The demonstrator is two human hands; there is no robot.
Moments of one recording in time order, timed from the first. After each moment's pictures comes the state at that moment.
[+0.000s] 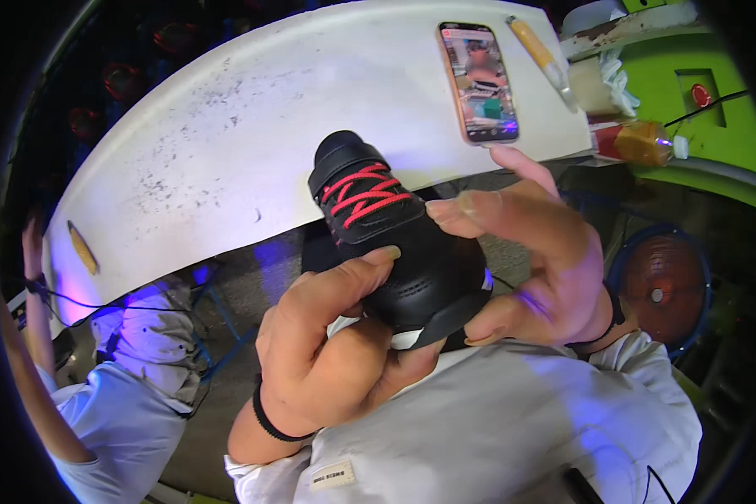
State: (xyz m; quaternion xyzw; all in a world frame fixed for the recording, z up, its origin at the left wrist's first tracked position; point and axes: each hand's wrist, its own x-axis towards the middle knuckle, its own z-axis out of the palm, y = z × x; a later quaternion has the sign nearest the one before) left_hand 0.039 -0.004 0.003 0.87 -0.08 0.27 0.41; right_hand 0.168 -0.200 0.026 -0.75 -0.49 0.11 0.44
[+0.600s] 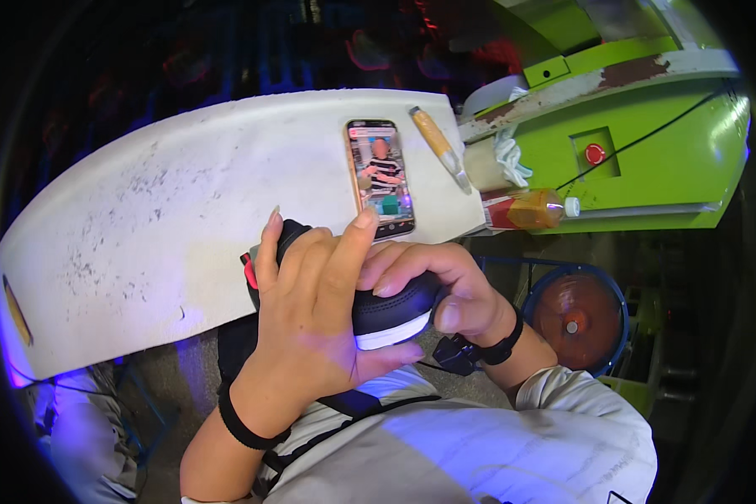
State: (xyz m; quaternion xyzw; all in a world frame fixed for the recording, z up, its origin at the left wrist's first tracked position) left_hand 0.119 -0.026 -0.043 0.86 -0.10 0.21 0.44; right_hand 0.213 -0.211 -0.013 -0.53 -0.37 0.33 0.69
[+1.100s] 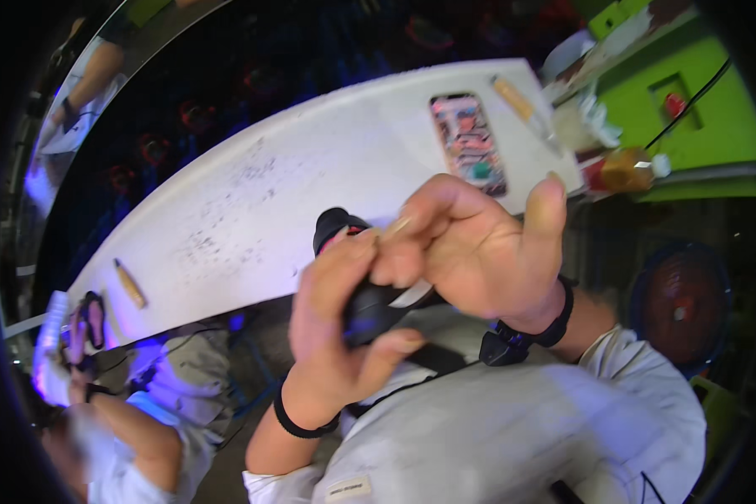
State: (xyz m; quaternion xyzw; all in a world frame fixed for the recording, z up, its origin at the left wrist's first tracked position) left_hand 0.061 0.009 -0.003 0.84 -0.08 0.24 0.48; right_hand 0.184 -0.152 0.000 -0.17 -0.24 0.41 0.87
